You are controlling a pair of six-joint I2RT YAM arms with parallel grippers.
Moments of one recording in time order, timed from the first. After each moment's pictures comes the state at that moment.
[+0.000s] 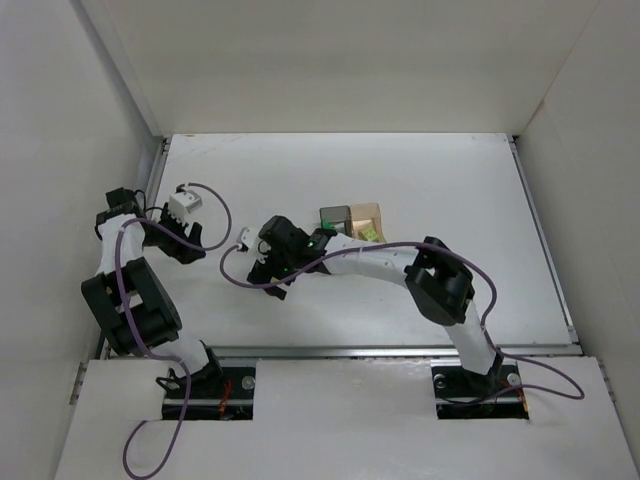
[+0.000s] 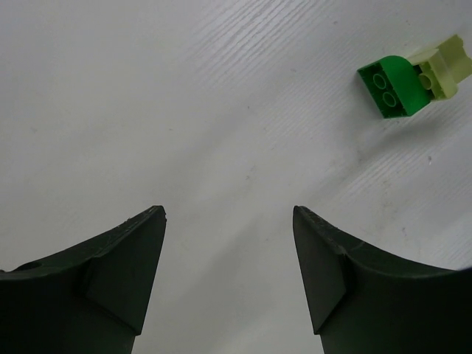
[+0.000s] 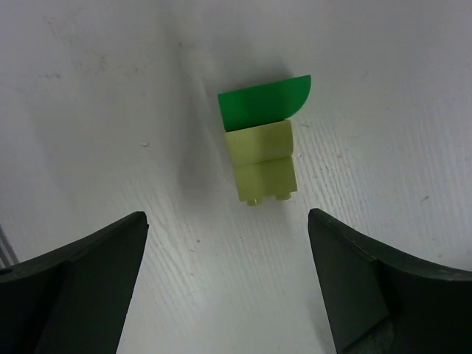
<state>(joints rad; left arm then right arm) 0.46 1.55 1.12 -0.88 0.72 1.05 1.05 2.11 1.68 -0.43 -0.11 -0.17</state>
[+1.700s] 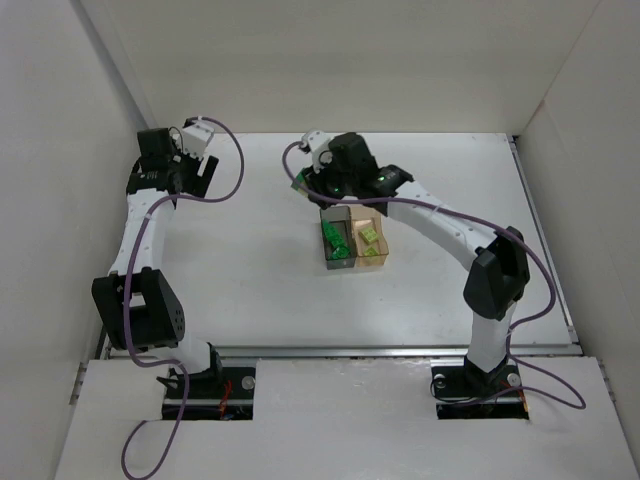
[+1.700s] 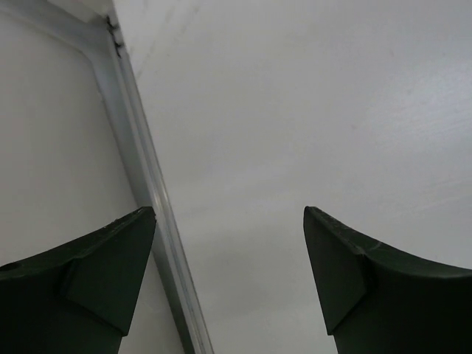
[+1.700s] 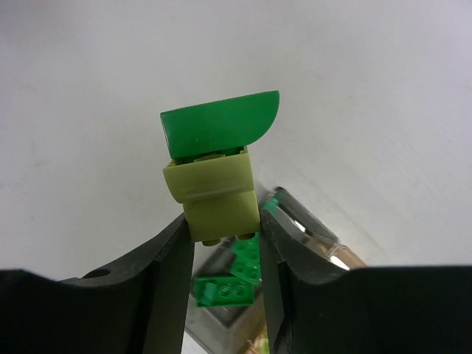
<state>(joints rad) 0.14 1.53 1.34 -0.48 0.14 0.54 0.77 1.90 1.75 -0.44 -0.07 -0.09</state>
